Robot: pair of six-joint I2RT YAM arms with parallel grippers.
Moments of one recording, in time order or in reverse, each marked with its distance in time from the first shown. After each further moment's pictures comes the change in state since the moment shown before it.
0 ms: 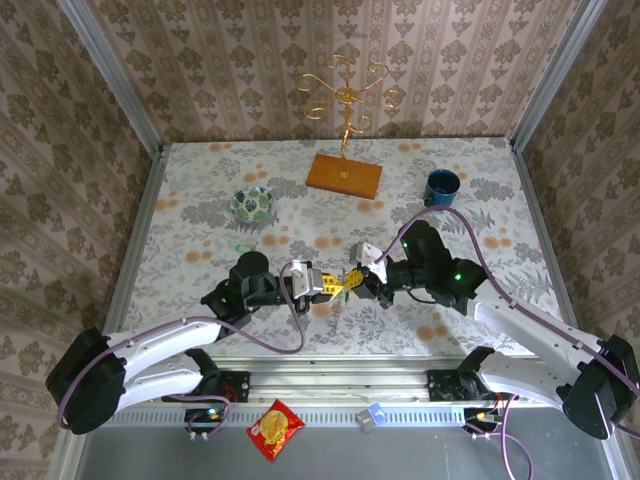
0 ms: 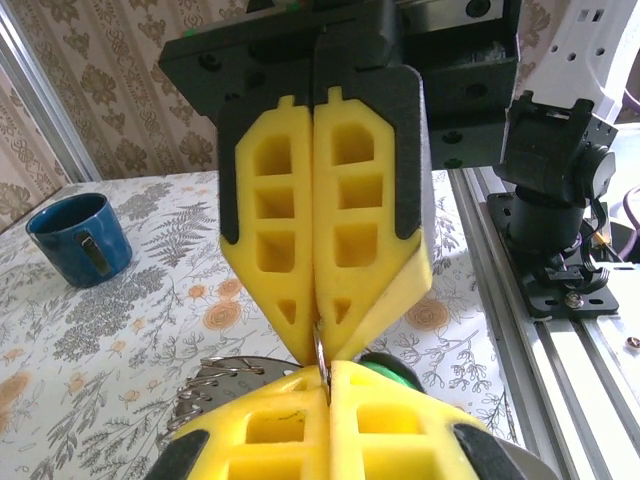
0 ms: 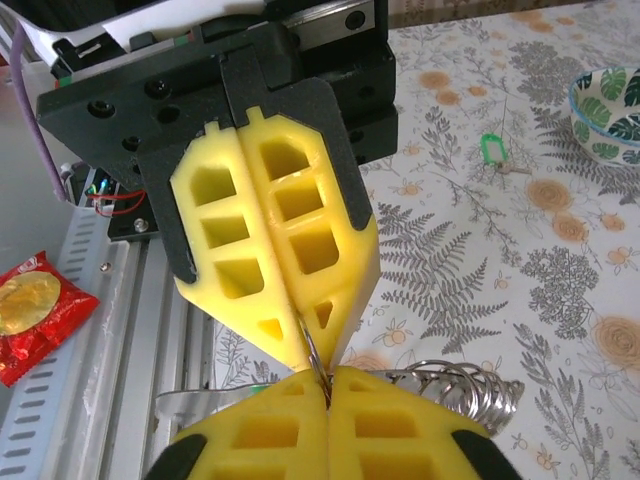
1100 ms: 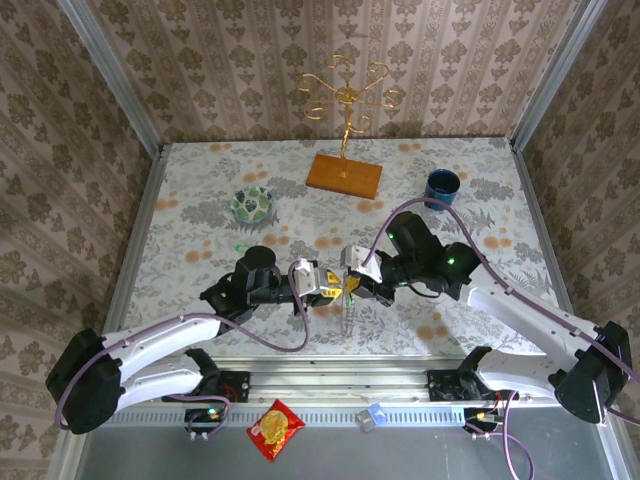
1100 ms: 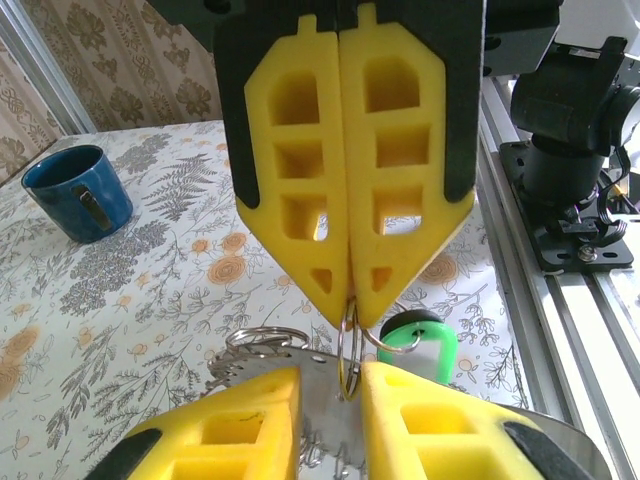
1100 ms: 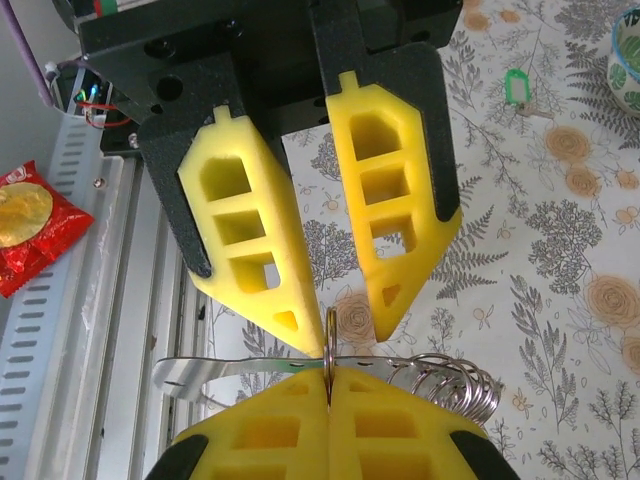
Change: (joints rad) left arm -0.002 -0.001 0.079 -0.217 -0.050 0.087; right arm 0.050 0.101 0.206 -0.328 0.114 -0.193
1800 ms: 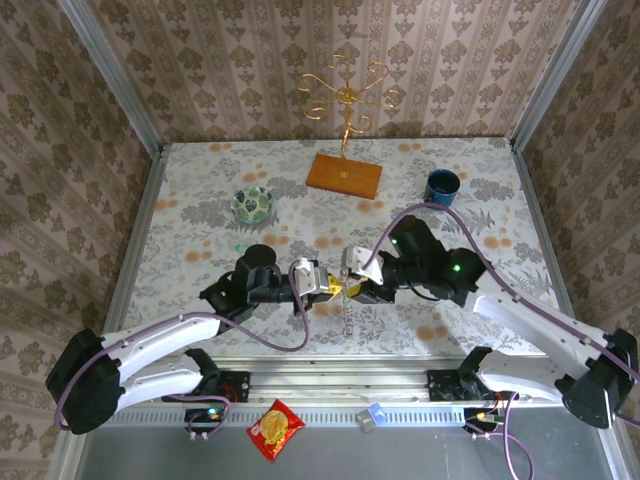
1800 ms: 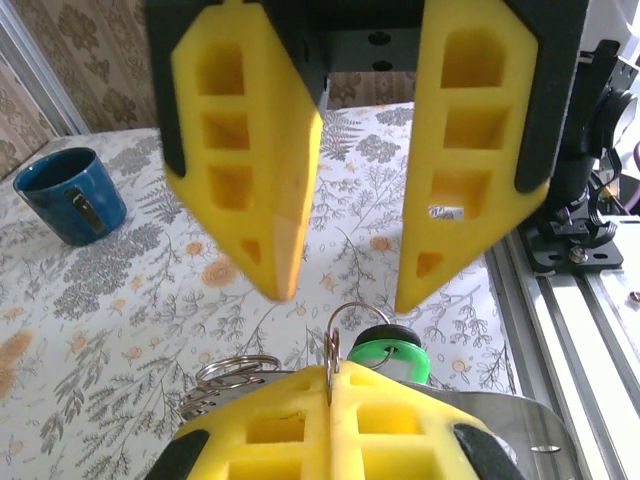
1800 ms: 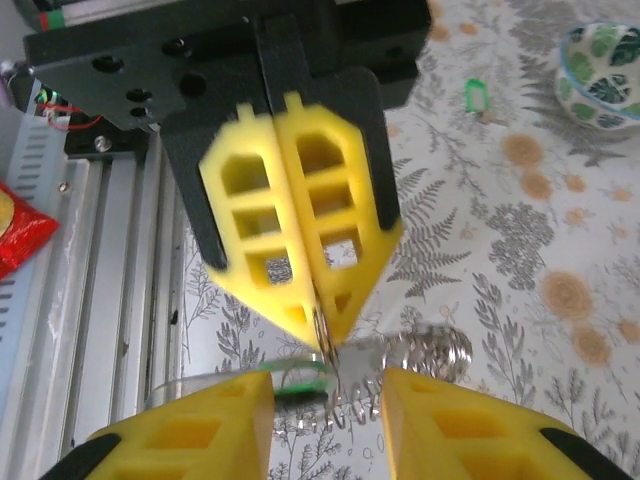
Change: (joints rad) left arm 0.000 -0.003 0.010 -0.007 0.012 -0.007; right arm 0.018 -0.096 -0.058 0.062 0.092 0.057
